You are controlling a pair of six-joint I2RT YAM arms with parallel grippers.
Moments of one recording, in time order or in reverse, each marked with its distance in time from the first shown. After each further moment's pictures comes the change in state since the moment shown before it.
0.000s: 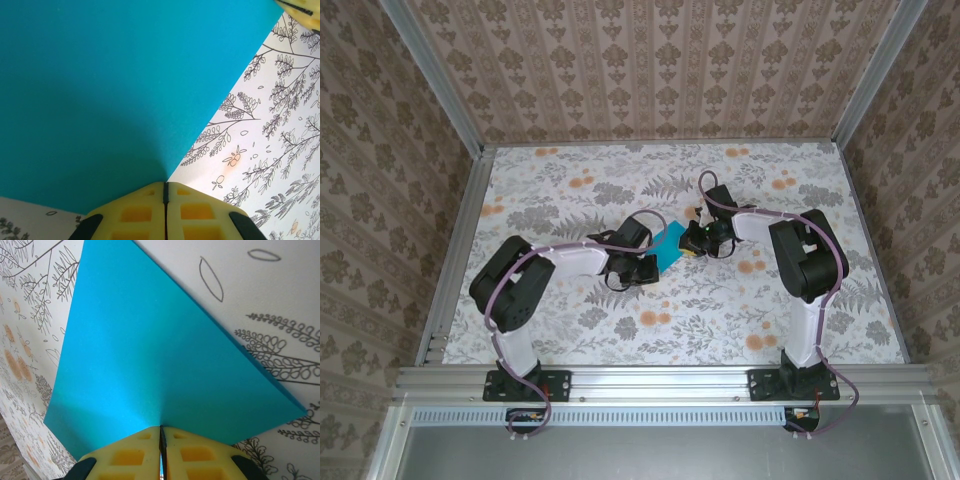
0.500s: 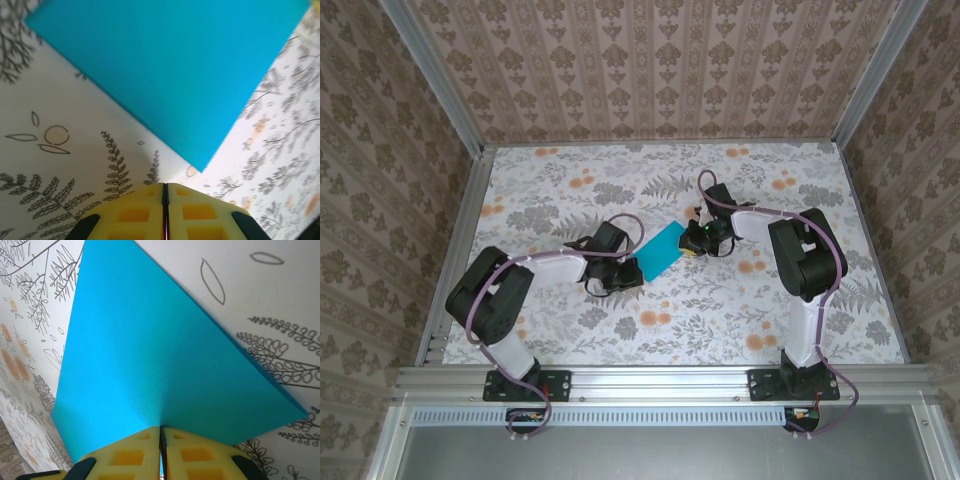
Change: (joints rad) left arm 0.098 -0.144 -0.166 0.065 0.090 -0.023; right arm 0.000 0.013 0.028 -0.037 0.000 -0.014
